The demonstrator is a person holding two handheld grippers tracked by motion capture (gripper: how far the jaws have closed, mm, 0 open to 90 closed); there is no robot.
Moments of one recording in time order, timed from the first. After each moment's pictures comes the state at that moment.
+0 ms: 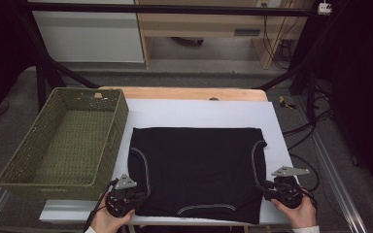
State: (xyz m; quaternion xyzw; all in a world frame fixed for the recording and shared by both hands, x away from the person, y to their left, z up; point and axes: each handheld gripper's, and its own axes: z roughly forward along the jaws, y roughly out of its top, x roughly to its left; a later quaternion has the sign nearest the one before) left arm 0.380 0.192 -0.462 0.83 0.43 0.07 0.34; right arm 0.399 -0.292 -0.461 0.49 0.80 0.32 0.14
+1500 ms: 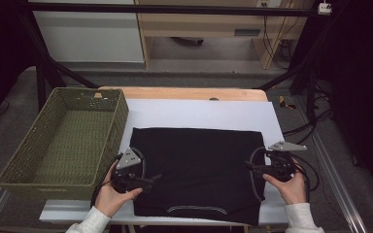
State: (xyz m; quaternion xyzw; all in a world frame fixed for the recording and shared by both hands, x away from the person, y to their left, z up) left arm 0.439 0.180 -0.430 0.81 0.35 0.15 0.44; right arm 0.460 -0.280 -0.431 0.48 0.76 0.39 0.18
